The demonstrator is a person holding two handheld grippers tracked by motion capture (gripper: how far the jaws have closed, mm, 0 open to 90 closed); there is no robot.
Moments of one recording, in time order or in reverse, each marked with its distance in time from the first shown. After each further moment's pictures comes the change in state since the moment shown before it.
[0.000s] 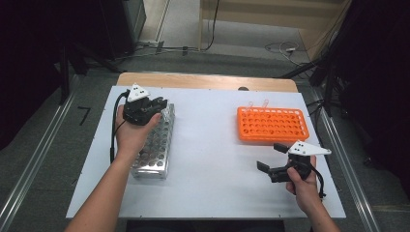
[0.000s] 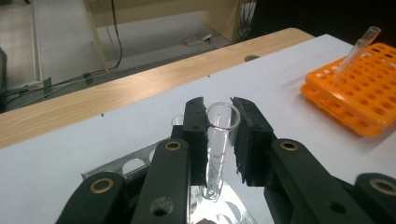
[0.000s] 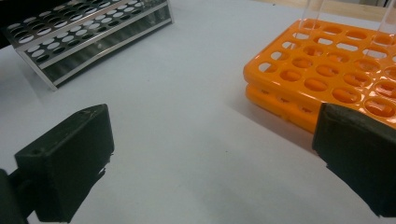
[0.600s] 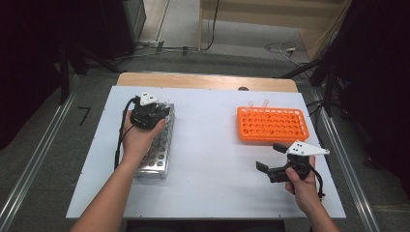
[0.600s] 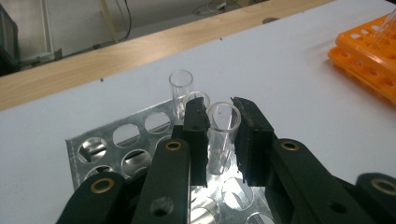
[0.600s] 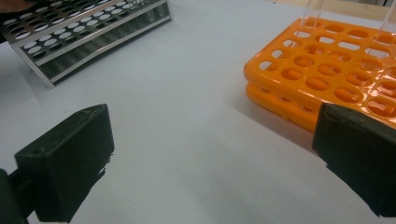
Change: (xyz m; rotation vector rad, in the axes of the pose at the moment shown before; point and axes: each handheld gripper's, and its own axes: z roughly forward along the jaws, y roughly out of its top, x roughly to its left) left arm -0.007 -0.018 0.022 0.126 0.054 -0.016; right arm 0.001 0.000 0.002 0.006 -0.007 -0.008
